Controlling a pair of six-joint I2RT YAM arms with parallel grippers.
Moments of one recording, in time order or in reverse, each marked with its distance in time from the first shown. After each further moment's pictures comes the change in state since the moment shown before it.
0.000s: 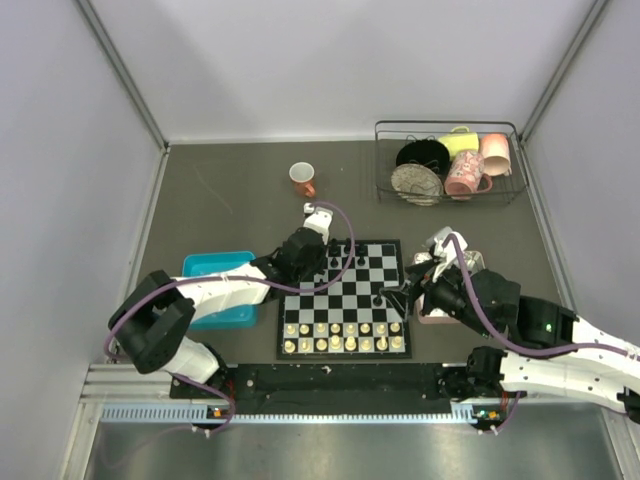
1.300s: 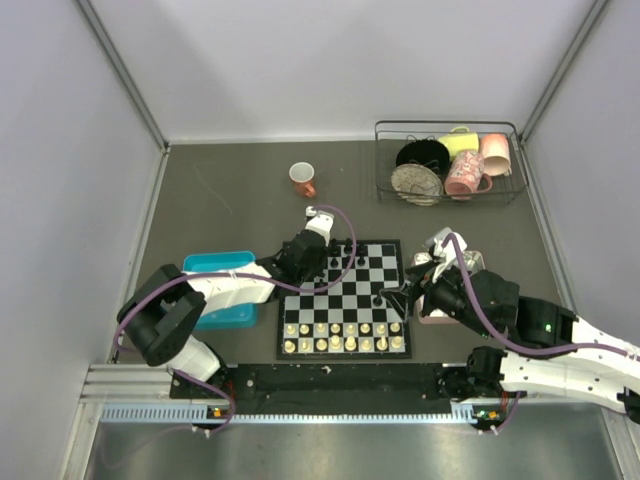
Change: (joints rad) left arm 0.000 0.064 -0.003 0.005 -0.019 -0.007; right arm 0.000 0.002 -0.005 -0.010 0.000 0.017
